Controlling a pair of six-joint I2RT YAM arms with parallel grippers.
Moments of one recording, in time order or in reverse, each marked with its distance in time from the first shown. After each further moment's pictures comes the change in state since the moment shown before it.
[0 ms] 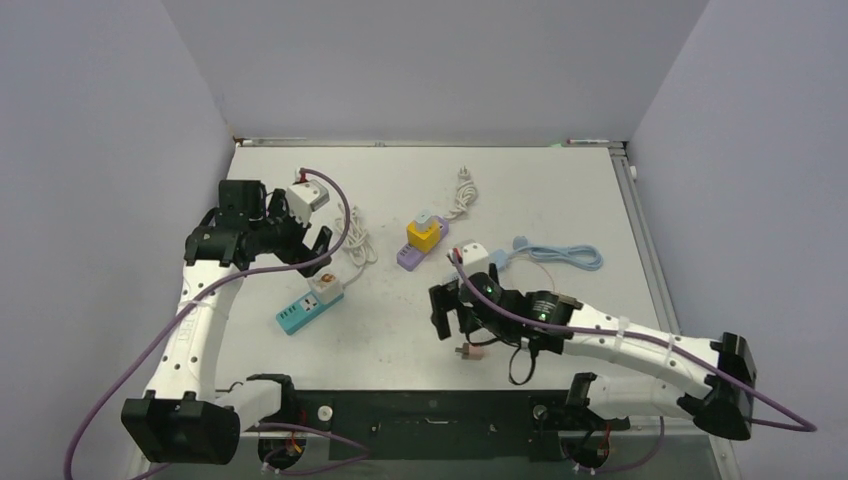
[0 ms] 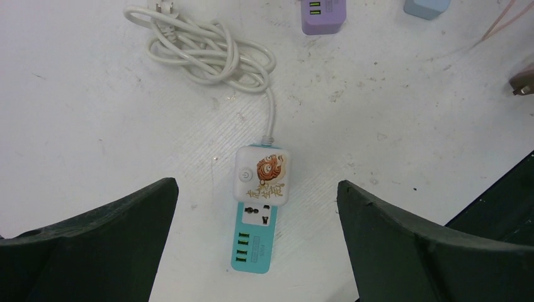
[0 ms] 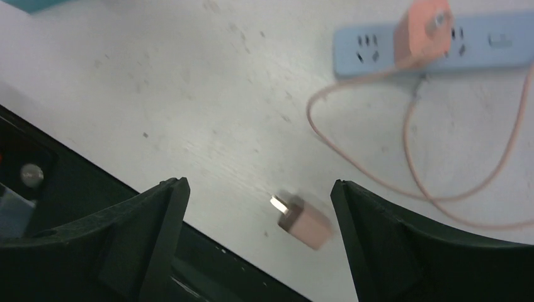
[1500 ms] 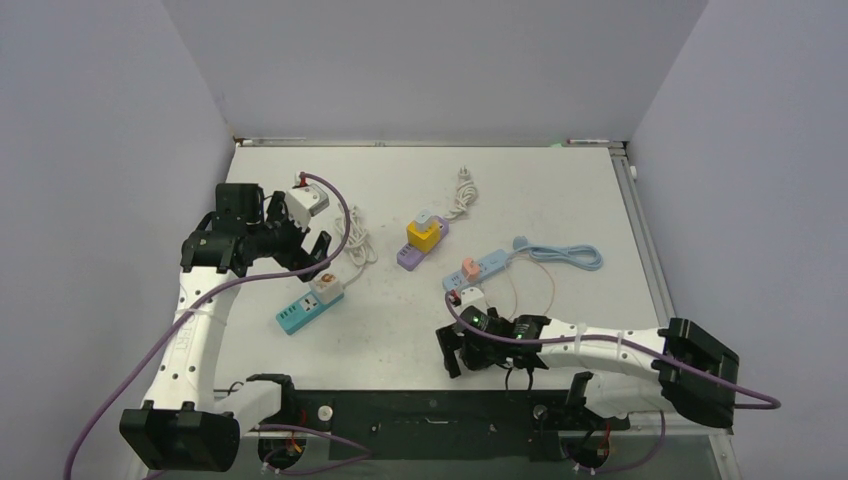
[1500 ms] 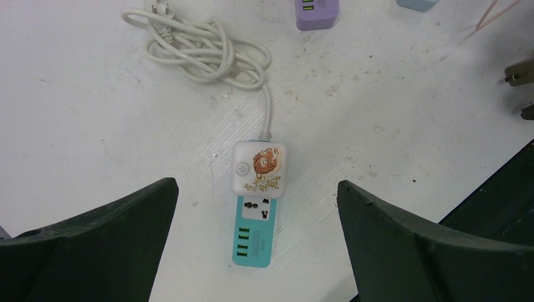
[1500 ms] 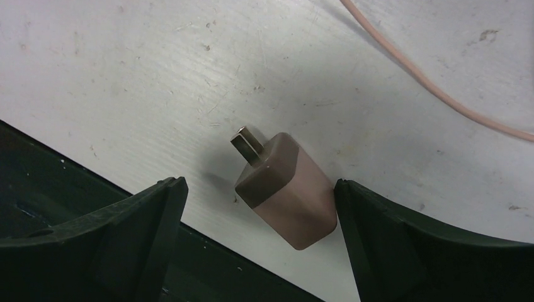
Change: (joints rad) left arm 0.000 -0.036 0.002 -0.036 0.015 0.032; right arm 0.016 0.033 -0.399 0.116 -0.158 0.138
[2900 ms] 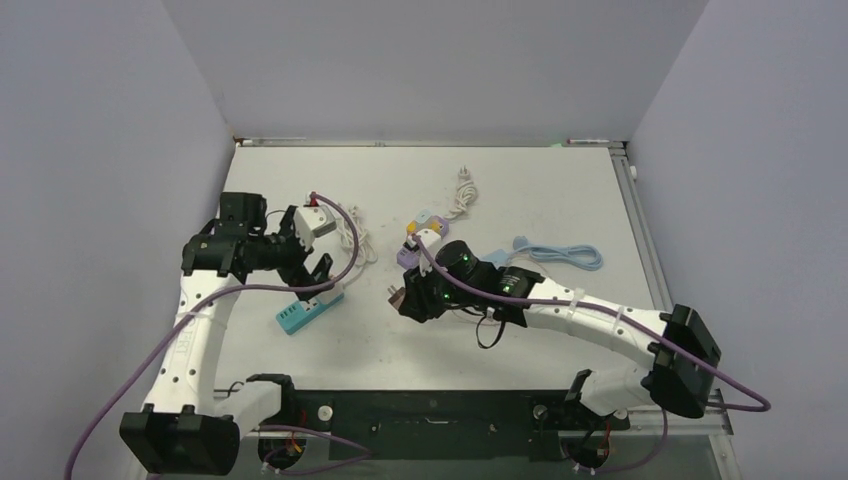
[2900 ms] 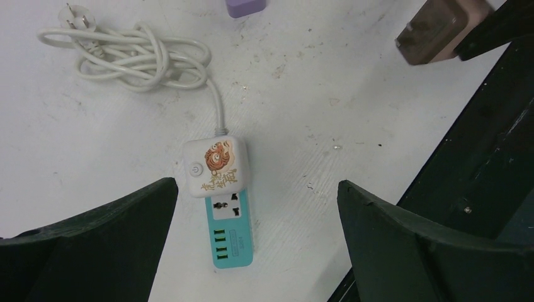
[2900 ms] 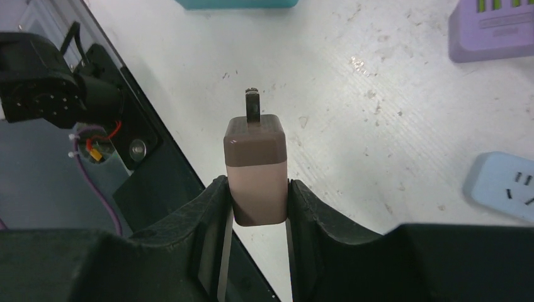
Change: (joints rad) left arm 0.000 -0.020 -0.031 -0.132 0.137 0.190; right arm -0.127 0.112 0.428 0.115 -0.296 -0.273
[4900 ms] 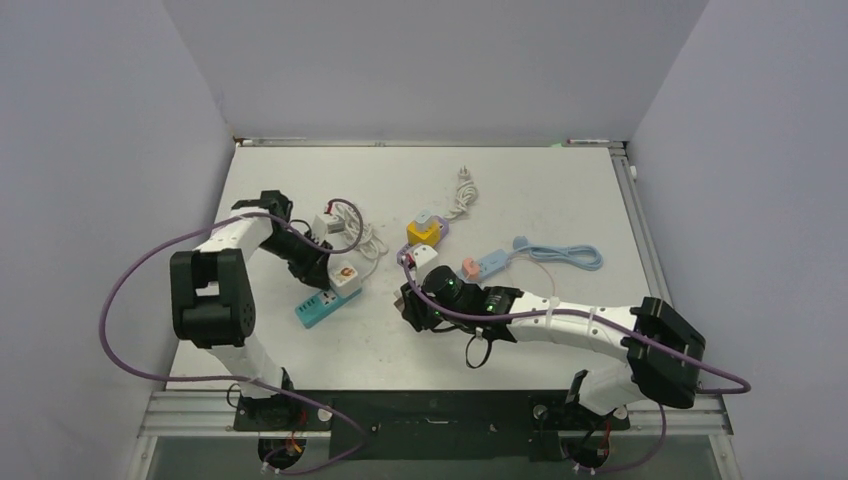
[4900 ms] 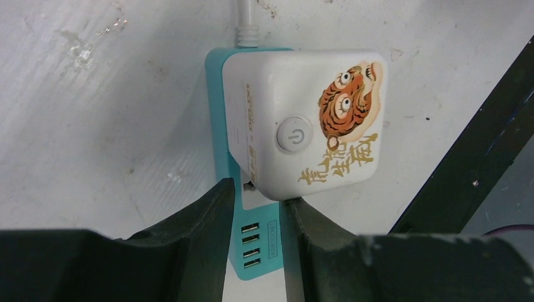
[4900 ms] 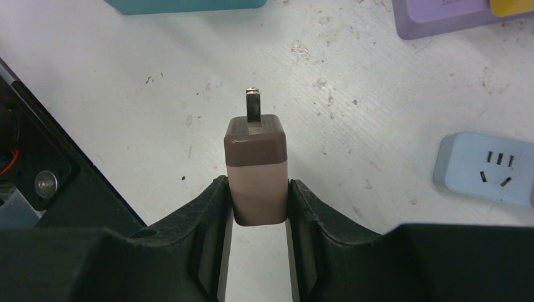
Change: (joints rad) left arm 0.106 0.632 0.008 0.040 0.015 0.124; right arm 0.087 0.113 -0.114 0.158 0.243 -0.007
